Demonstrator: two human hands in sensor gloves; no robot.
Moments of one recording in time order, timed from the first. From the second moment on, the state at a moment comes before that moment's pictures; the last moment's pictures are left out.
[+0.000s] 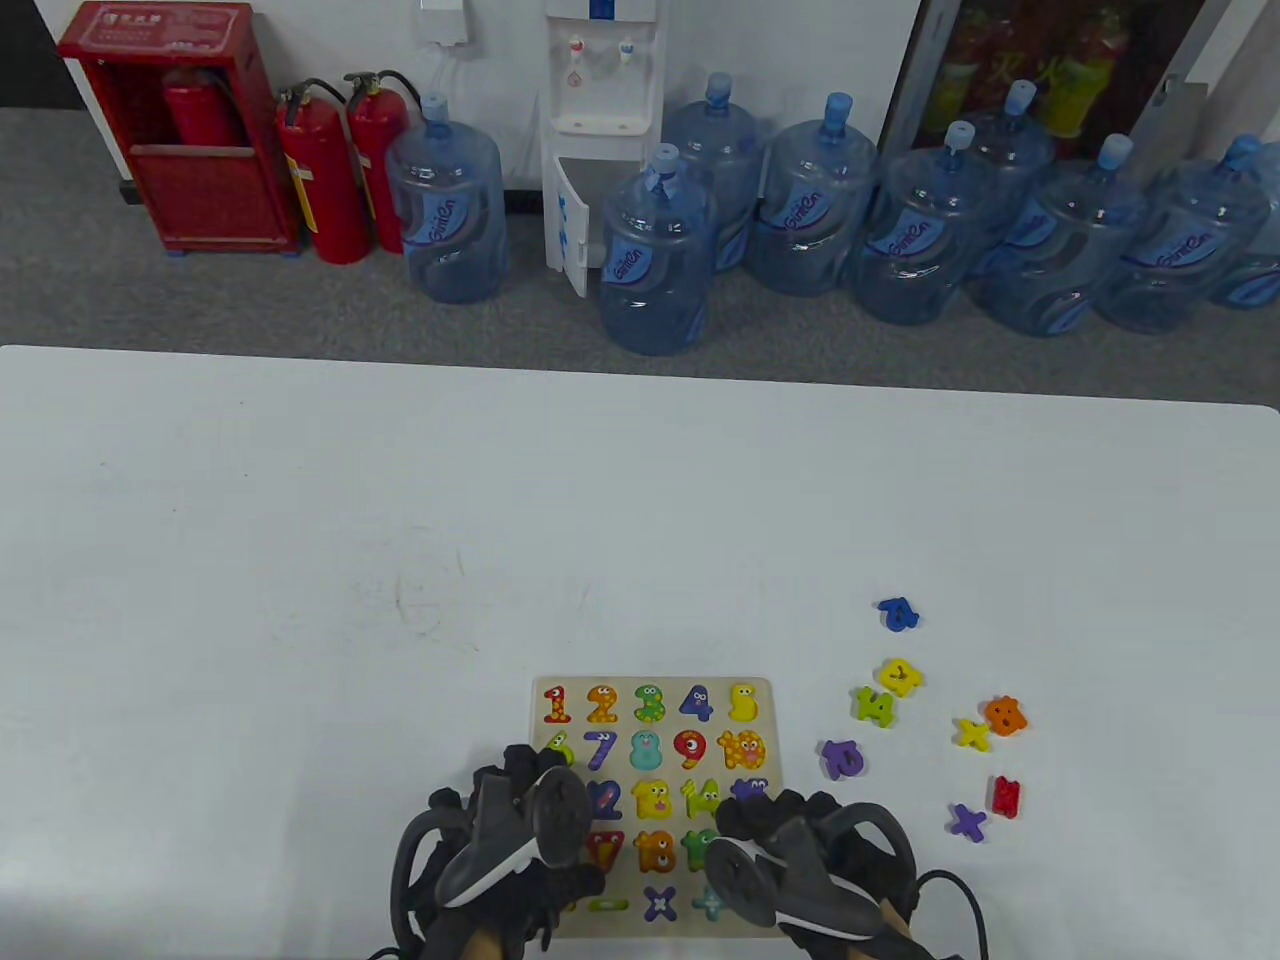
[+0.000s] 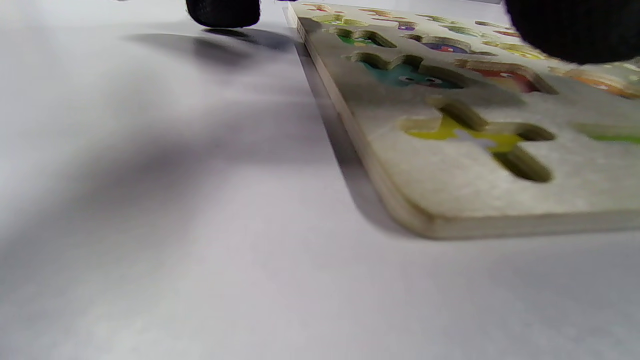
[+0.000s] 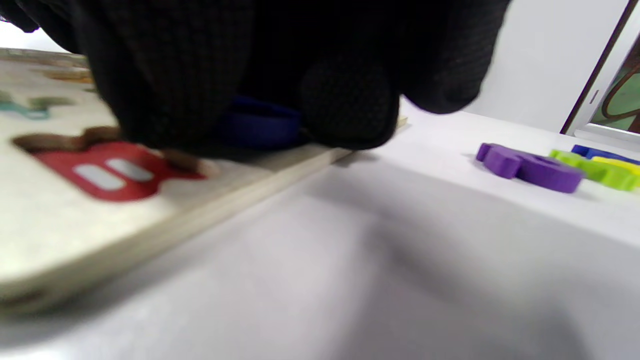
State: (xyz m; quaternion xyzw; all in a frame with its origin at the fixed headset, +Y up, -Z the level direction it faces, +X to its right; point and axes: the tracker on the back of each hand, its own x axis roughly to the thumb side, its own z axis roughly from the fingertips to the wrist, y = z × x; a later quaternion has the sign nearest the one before) left_hand -0.109 -0.742 -0.199 -0.21 -0.05 0.04 0.98; right_hand 0.116 -0.739 -0.196 -0.24 -0.02 -0.97 0.09
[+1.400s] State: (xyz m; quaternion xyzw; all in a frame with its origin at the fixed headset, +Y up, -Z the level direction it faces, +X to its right) left_hand -0.109 -0.740 -0.196 -0.20 -0.05 0.05 0.98; right_hand 0.174 -0.741 -0.228 -0.10 -0.03 -0.99 0.12
